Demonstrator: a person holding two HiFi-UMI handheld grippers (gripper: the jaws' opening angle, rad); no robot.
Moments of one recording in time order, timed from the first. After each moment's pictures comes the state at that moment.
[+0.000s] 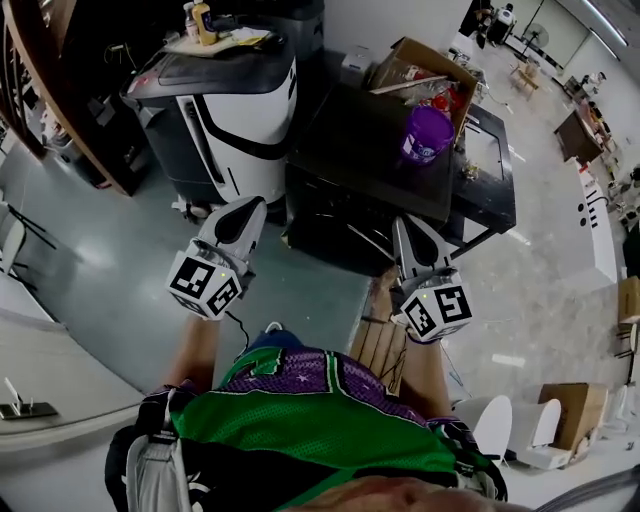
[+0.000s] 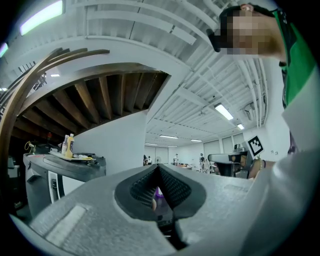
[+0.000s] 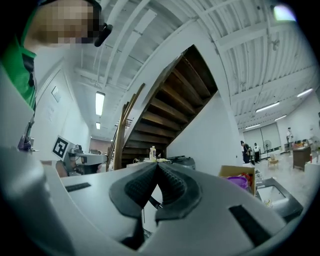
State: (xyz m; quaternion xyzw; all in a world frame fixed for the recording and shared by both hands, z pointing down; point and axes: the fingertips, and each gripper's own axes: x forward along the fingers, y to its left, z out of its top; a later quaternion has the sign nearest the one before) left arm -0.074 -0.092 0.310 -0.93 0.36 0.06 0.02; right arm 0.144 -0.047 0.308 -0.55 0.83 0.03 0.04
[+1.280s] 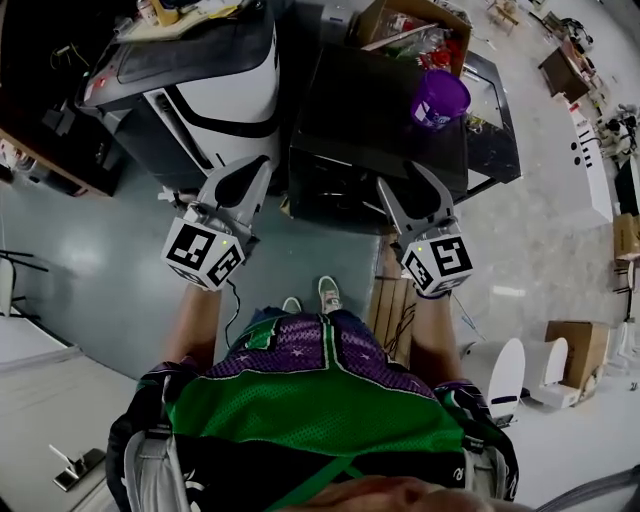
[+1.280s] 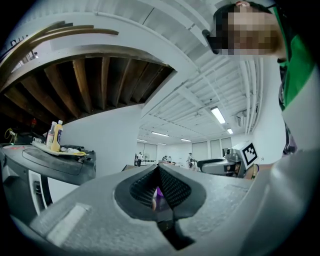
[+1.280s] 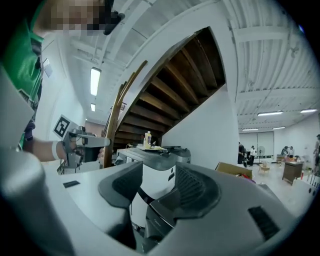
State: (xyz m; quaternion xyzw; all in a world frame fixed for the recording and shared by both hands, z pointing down) left arm -0.103 -0.241 0.315 -0.96 0.29 0.05 0.00; right arm 0.082 -0.193 0.335 -0.58 0.81 0.04 -0.05
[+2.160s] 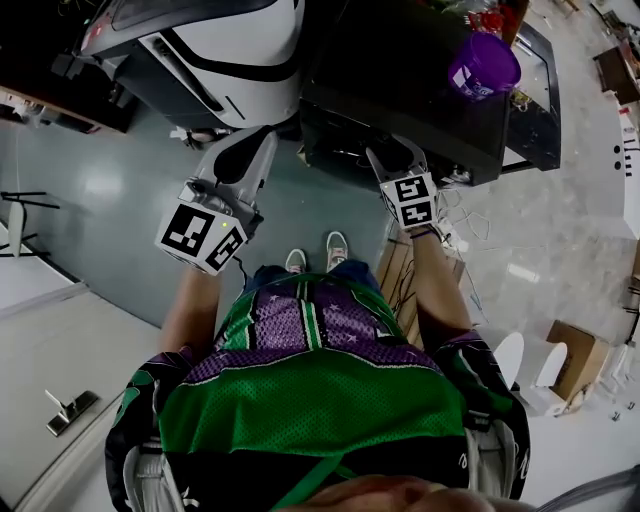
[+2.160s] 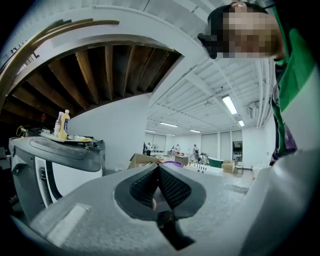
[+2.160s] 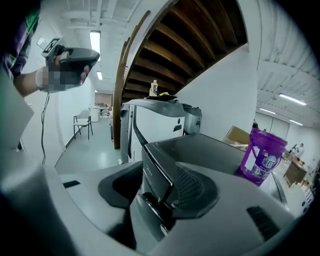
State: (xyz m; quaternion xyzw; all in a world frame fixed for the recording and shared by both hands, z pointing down) left arm -0.065 -0.263 0.372 -0.94 0.34 -0.01 -0.04; right arm 0.120 -0.295 0.590 -0.51 0.82 -0.06 -0.24
